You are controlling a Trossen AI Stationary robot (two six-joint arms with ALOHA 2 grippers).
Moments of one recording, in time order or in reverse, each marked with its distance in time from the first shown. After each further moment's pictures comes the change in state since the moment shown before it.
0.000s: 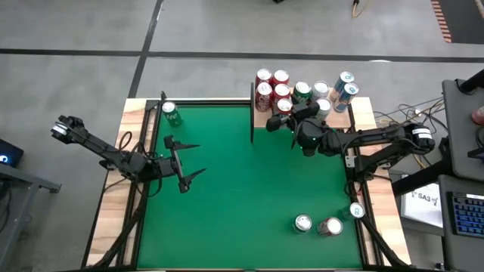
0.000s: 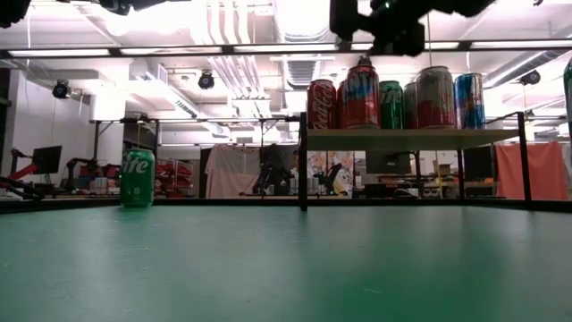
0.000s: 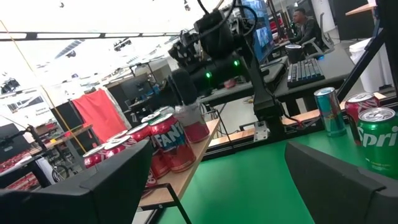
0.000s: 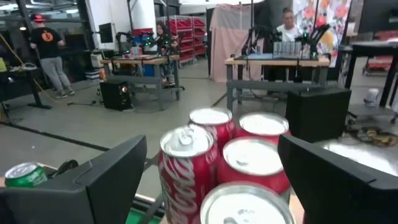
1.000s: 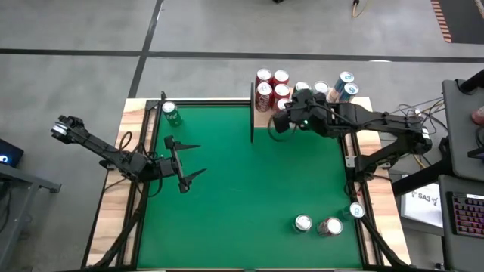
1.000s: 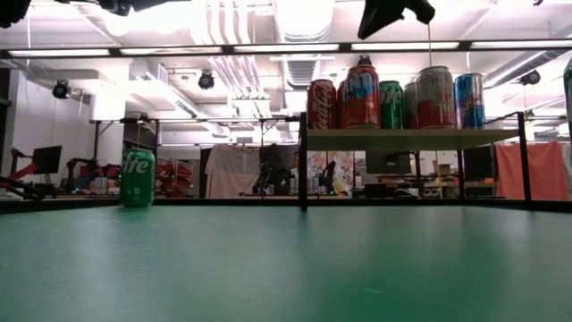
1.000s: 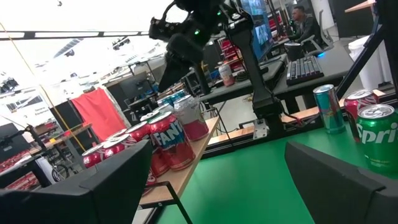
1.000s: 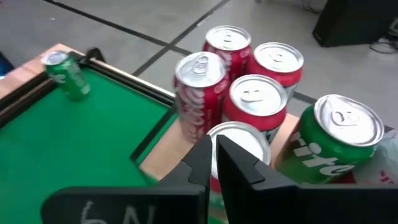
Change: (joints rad) left arm 0.000 0.000 0.000 -0.012 0.000 -0.002; right arm -0.034 0.032 0.628 -1.394 -0.358 0.575
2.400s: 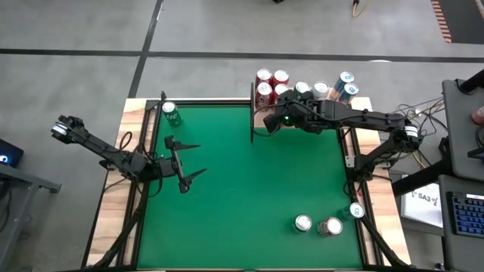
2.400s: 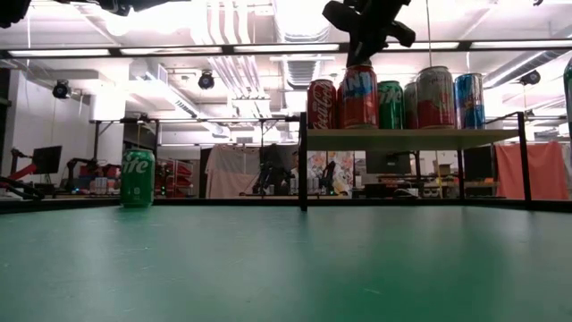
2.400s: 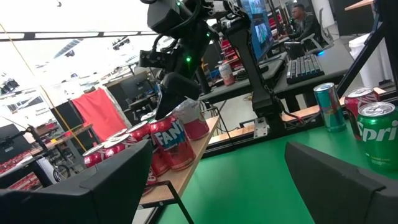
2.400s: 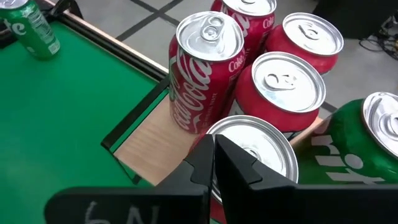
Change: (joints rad) left arm 0.000 0.000 0.000 -0.004 -0.002 0.006; right arm -0.080 0.127 -0.001 0.009 -0.085 -0.099
